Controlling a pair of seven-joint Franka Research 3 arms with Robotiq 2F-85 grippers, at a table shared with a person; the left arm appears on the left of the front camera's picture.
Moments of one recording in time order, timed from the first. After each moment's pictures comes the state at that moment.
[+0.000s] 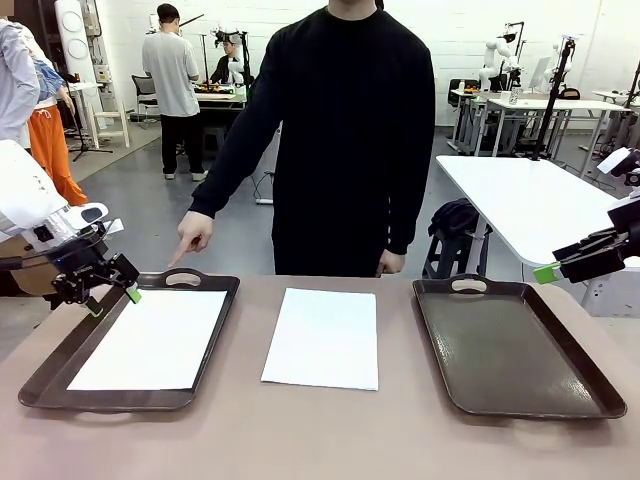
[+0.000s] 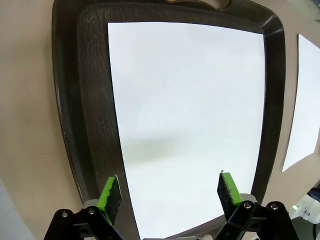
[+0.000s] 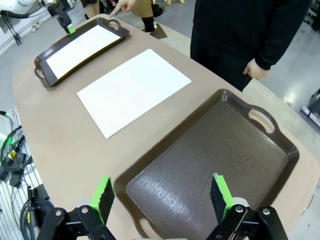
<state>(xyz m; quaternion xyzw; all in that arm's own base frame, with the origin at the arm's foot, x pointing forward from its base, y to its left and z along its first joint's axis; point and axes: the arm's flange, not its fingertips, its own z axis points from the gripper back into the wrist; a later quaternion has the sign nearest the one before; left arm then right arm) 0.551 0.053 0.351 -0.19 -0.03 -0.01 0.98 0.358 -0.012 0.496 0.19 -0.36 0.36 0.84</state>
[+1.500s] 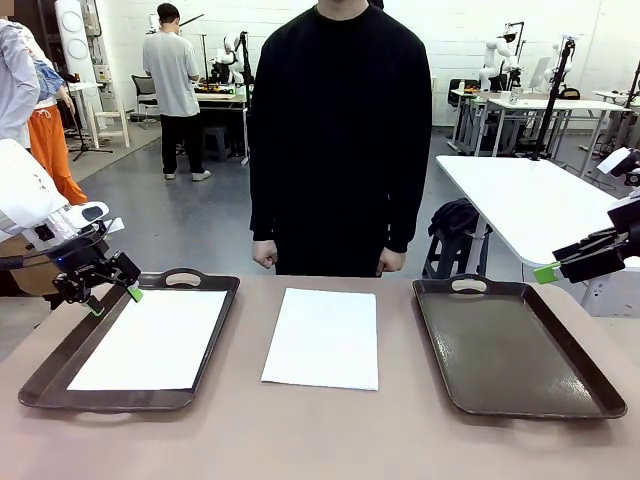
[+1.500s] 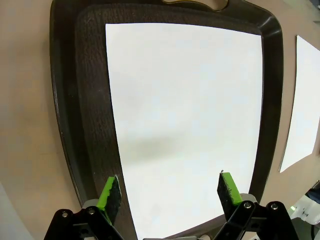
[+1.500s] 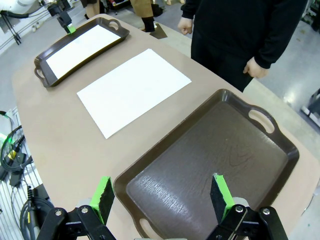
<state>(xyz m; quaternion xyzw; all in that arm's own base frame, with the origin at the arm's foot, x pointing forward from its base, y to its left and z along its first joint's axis) 0.551 0.052 0.351 -0.19 -0.03 0.00 0.98 0.358 -0.012 0.496 0.19 -0.36 0.36 0.84</state>
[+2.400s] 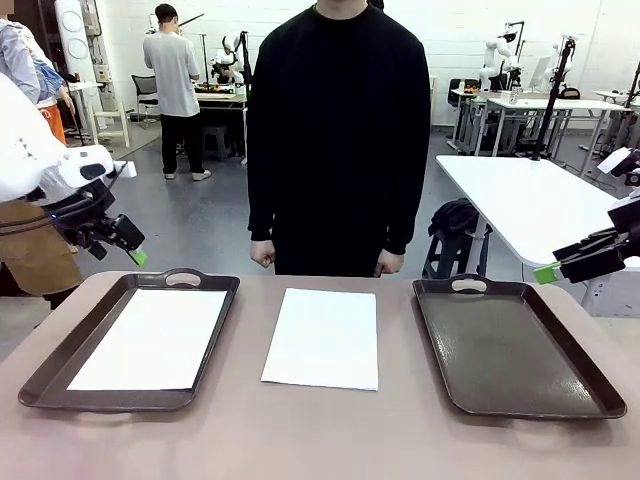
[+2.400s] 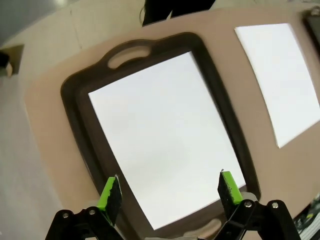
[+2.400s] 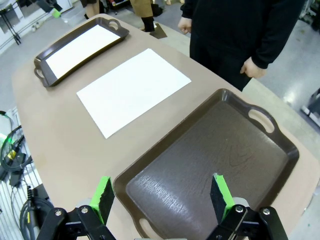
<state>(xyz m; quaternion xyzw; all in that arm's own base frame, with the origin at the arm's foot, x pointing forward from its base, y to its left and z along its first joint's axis) 0.481 -0.011 0.478 -0.09 -0.20 -0.18 0.96 0.358 -0.013 0.496 0.19 -0.36 0.36 0.84</state>
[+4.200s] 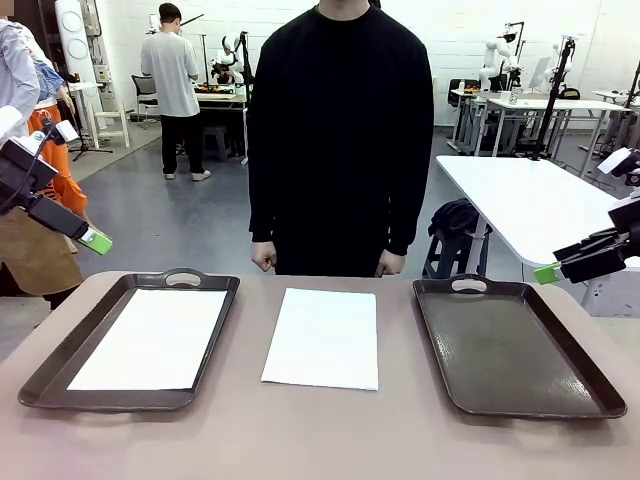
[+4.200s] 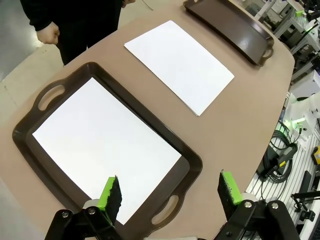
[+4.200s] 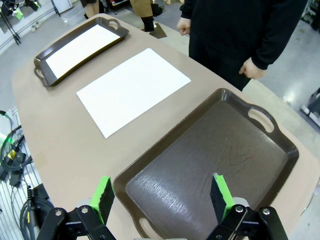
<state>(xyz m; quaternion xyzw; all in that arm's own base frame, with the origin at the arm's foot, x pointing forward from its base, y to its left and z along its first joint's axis) 0.399 0.017 0.523 -0.24 -0.25 -0.35 0.87 0.358 -0.013 0.496 0.19 -0.36 0.36 0.84</state>
